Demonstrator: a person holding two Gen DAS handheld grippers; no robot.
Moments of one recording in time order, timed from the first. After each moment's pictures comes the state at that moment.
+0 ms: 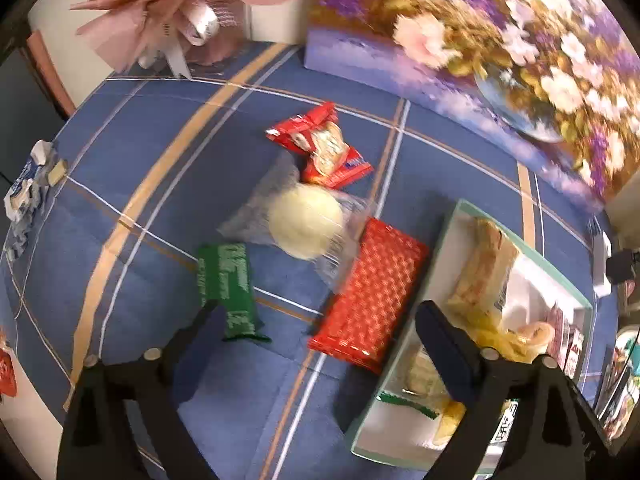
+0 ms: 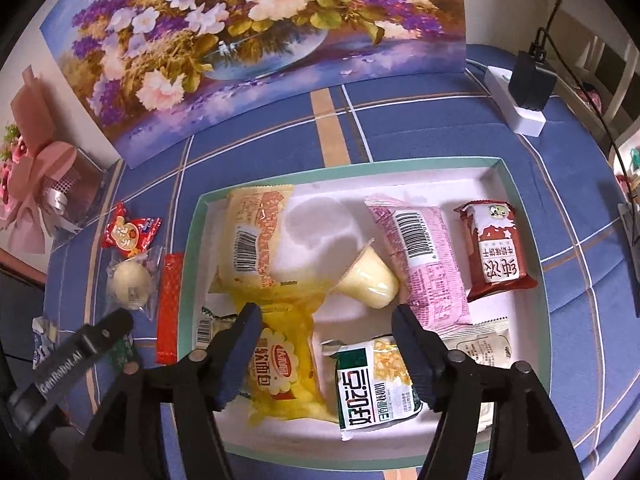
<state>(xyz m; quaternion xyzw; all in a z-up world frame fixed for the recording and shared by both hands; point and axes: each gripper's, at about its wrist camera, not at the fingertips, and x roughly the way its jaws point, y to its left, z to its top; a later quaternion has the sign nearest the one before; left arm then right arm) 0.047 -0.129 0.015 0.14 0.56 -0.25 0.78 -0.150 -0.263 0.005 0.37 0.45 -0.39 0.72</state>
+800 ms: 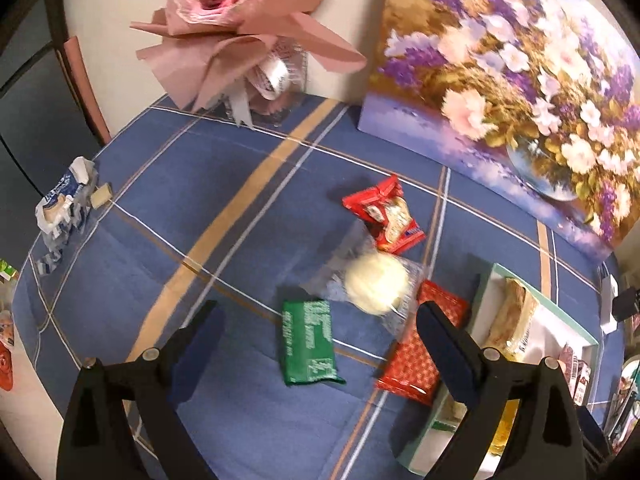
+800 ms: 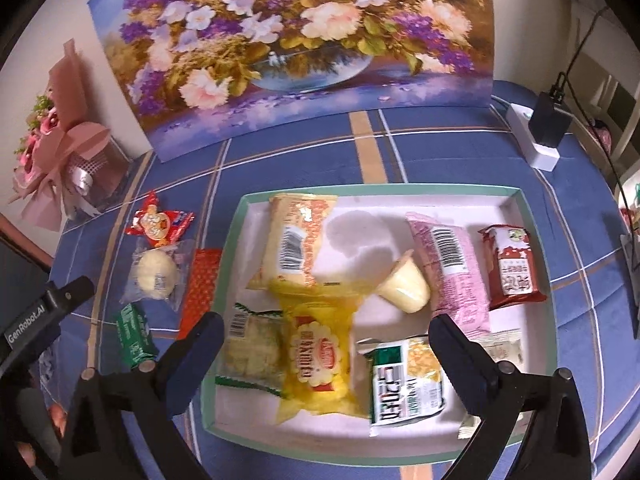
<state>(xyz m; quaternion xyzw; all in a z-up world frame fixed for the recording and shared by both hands) 0.083 -0.083 0.049 0.11 0.50 -0.22 0.83 -0.132 -0.233 0.023 0.33 0.43 -0.37 0.75</state>
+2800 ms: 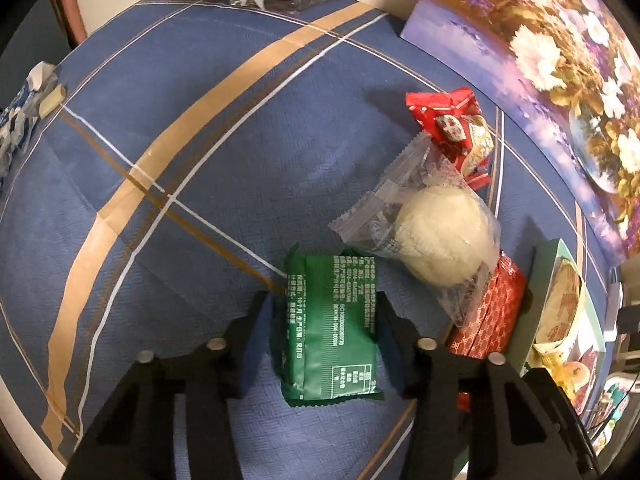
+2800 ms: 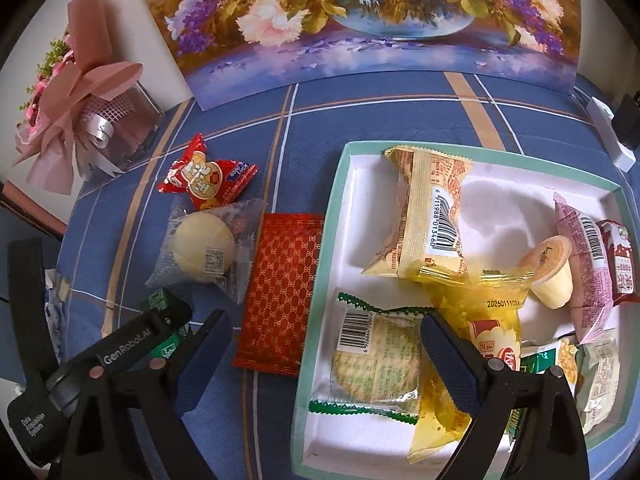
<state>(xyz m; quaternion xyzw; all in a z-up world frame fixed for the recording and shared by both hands) 0.107 -0.078 -0.057 0.07 0.62 -0.21 0.75 -0.043 -0.205 -0.022 0.34 0.47 -0.31 0.75</state>
